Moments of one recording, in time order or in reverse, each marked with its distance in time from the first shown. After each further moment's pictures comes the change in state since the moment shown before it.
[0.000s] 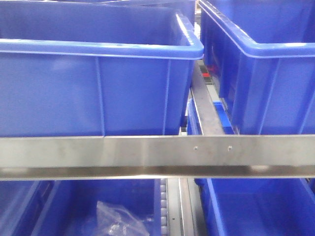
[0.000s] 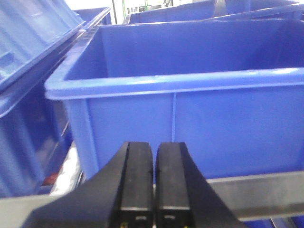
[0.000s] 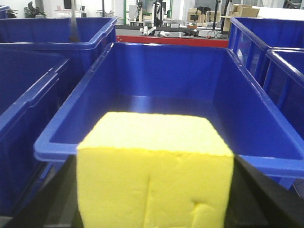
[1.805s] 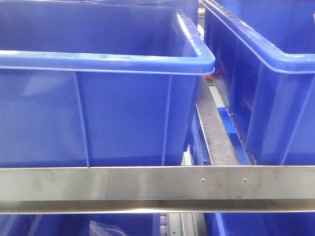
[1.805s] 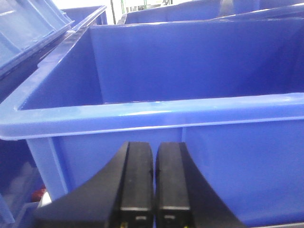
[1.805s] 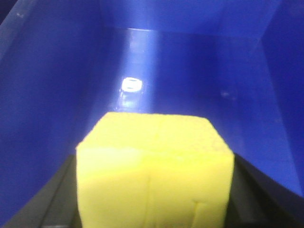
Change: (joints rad) left arm 0.000 0.000 0.000 0.000 0.000 0.000; right arm 0.000 0.971 -0.369 0.000 -0.205 0.000
